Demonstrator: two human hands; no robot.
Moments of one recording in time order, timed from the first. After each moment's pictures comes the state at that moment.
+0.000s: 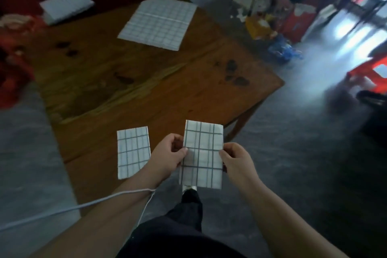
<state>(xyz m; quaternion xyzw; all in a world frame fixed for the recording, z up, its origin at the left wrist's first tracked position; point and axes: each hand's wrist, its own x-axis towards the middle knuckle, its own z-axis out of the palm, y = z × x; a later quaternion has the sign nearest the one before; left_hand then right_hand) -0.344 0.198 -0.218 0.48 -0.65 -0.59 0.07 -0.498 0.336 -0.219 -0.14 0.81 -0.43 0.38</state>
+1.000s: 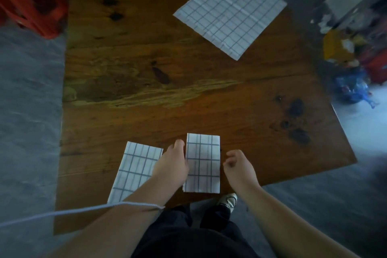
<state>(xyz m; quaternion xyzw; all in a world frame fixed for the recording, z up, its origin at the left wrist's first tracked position) -0.400 0.065 -0.296 0.64 -0.66 -0.39 -0.08 -0.591 0.128 -0.306 -0.33 0.83 -0.10 0.44</state>
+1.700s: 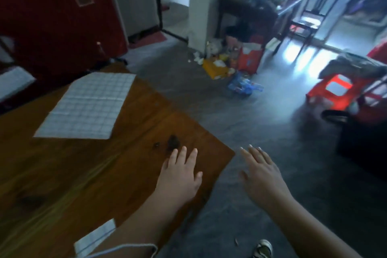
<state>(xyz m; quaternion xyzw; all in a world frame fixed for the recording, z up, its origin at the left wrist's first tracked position) -0.737 0.121 -0.167 0.28 -0.93 -0.18 -0.13 -0.882 0.302 -0.174 -0.35 0.92 -0.10 0.14</state>
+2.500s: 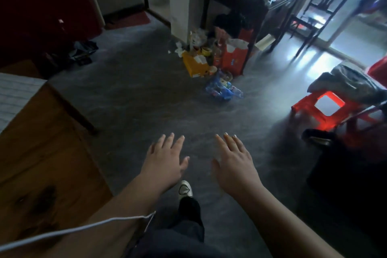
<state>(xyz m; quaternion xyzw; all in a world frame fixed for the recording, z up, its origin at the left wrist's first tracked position) -1.192 0.154 -0.202 0.33 -0.92 -0.17 -0.12 -1.328 0.309 -0.188 -0.41 0.89 -0.10 0.18</state>
